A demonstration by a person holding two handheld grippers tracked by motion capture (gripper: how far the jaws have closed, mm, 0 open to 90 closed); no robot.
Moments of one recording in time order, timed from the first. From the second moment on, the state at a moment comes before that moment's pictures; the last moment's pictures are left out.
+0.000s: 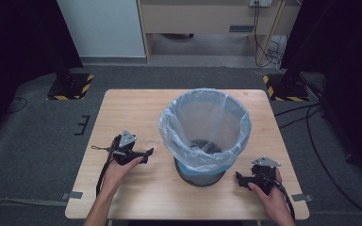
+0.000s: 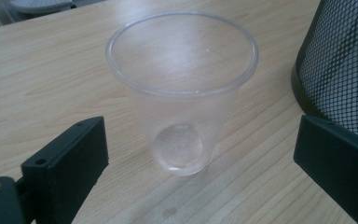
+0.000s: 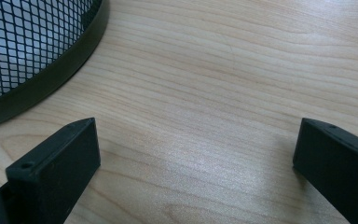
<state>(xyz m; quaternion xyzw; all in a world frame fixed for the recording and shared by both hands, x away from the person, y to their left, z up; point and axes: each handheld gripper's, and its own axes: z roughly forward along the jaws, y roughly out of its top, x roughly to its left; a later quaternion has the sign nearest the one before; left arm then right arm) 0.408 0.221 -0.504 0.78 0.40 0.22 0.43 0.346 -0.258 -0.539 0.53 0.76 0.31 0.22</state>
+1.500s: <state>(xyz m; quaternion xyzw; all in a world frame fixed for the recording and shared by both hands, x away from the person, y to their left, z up) 0.425 0.214 -0.508 0.76 0.38 0.24 0.47 0.346 -0.258 -0.539 0.53 0.76 0.31 0.22</state>
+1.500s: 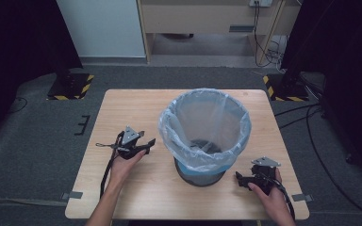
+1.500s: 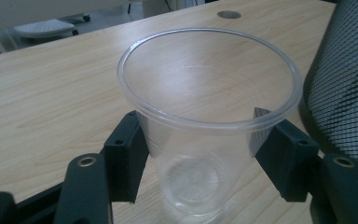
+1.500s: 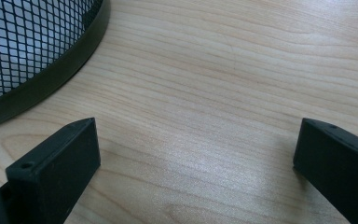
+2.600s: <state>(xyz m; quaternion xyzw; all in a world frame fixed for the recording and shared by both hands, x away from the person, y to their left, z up) 0.398 0.240 -0.473 0.76 0.31 0.22 0.53 0.346 -0.258 -0.539 0.53 0.76 0.32 0.22</state>
